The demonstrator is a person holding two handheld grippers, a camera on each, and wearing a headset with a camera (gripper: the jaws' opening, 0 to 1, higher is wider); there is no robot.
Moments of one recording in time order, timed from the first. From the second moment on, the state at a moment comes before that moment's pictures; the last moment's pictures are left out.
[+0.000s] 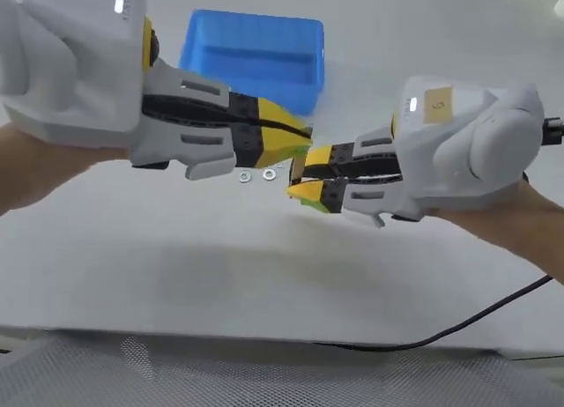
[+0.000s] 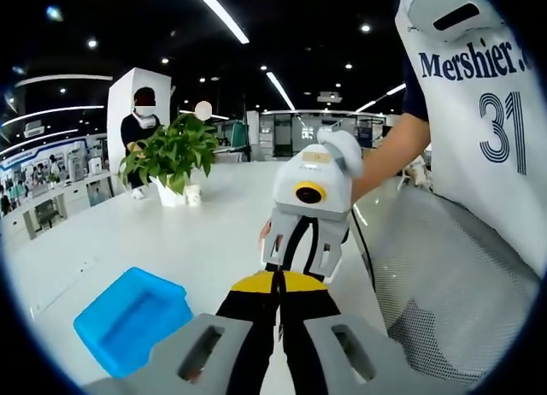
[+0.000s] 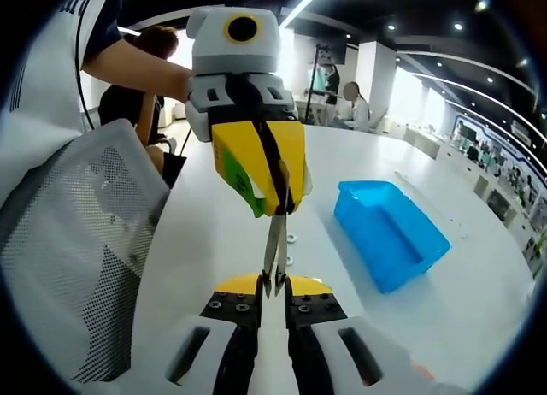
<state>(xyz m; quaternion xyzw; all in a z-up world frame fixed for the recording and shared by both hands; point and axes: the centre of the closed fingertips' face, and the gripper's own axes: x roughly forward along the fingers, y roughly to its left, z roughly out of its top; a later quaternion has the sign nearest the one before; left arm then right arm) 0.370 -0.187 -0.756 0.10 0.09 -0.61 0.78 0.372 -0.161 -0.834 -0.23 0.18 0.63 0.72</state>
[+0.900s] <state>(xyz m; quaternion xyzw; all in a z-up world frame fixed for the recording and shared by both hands) 0.406 -0.210 -0.777 0.09 0.08 -0.62 0.77 0.408 -0.188 -0.854 -0.26 0.18 0.58 0.75</state>
